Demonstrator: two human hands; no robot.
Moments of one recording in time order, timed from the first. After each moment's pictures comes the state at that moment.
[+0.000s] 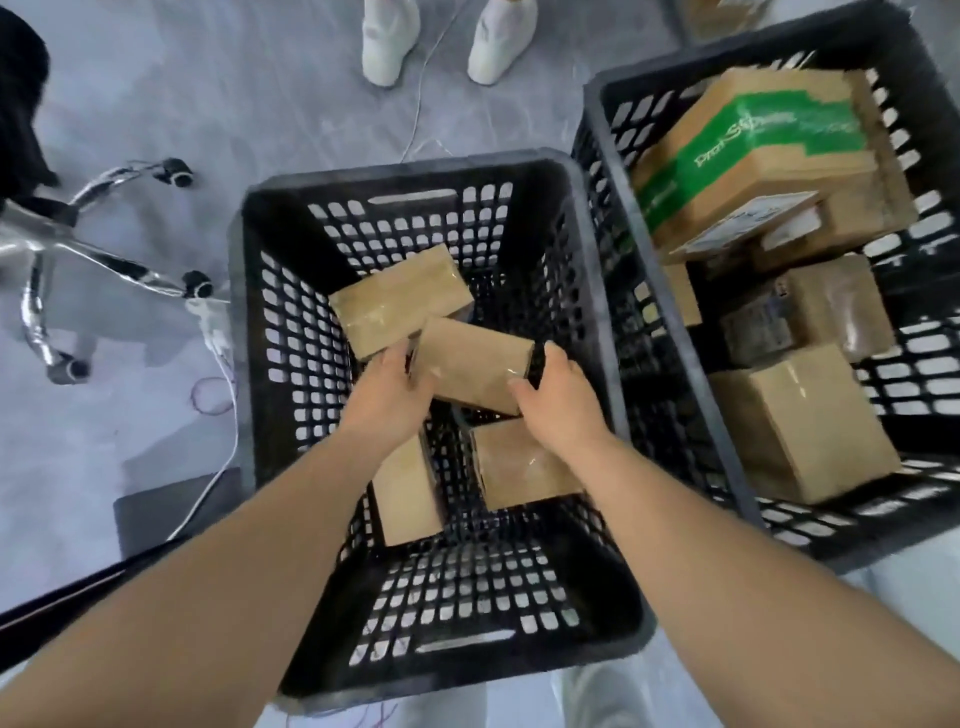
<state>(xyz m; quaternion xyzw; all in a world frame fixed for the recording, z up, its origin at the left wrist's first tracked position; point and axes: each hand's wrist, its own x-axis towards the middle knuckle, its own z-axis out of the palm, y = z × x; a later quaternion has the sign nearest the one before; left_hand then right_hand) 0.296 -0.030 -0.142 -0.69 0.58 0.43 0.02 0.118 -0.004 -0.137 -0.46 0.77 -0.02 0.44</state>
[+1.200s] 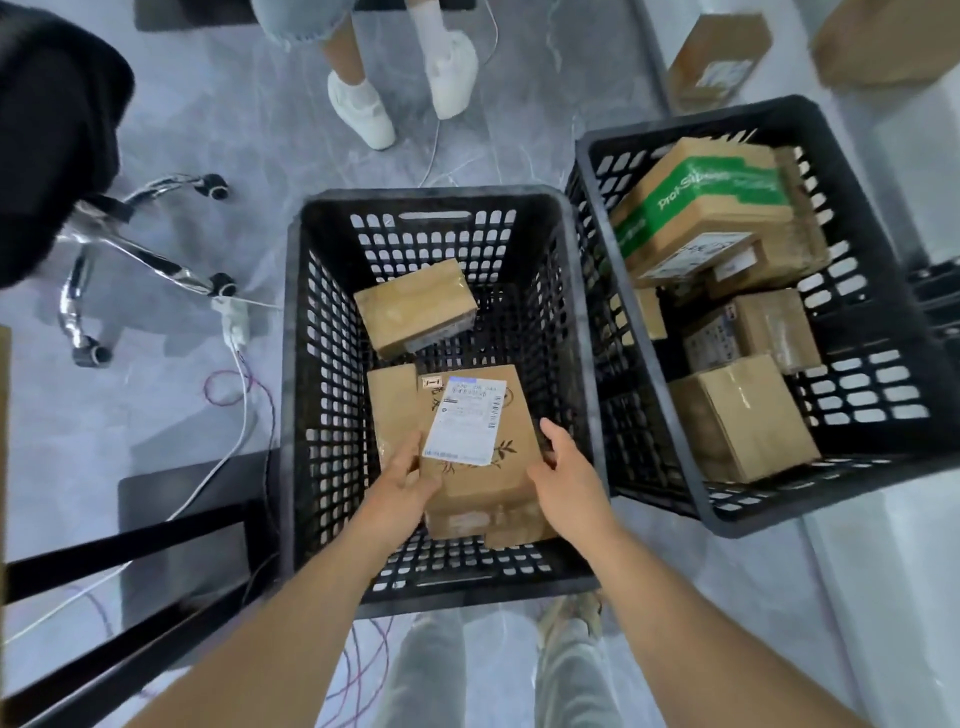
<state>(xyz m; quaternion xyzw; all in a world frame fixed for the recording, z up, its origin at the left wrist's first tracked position) 0.305 0.102 -0.088 -0.67 0.29 0.67 -0.10 0.122 0.106 -0.073 -0.36 0.76 -0.08 0.53</state>
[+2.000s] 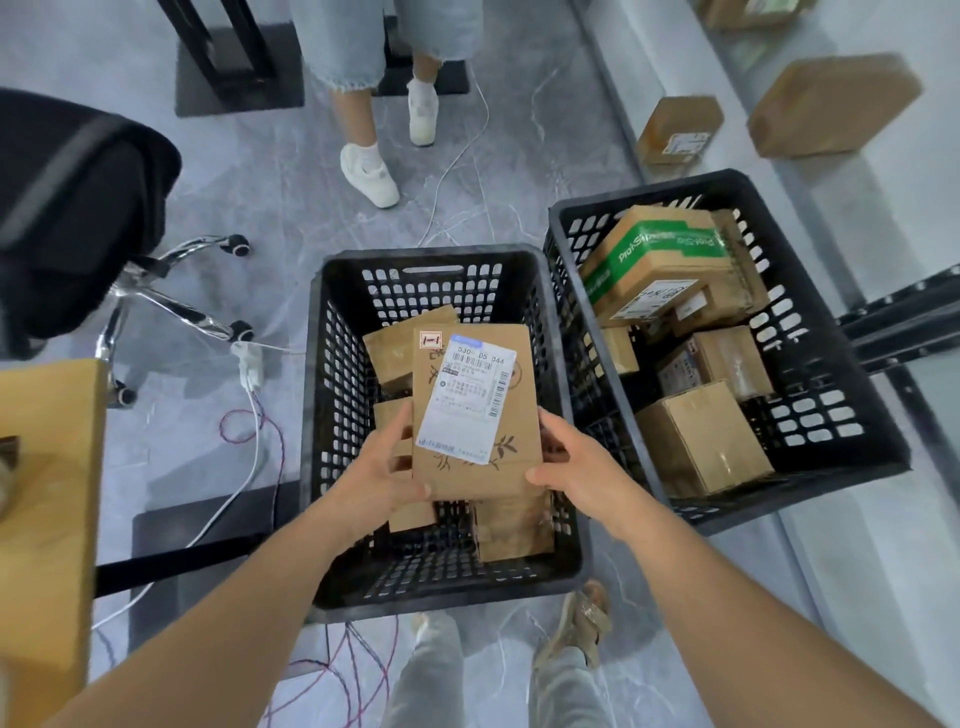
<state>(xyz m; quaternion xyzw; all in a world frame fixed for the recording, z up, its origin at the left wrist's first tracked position) 0.328 0.082 -0.015 -0.57 0.44 0.68 -0.15 0.088 0.091 -0.009 -0.39 0.66 -0.13 0.63</state>
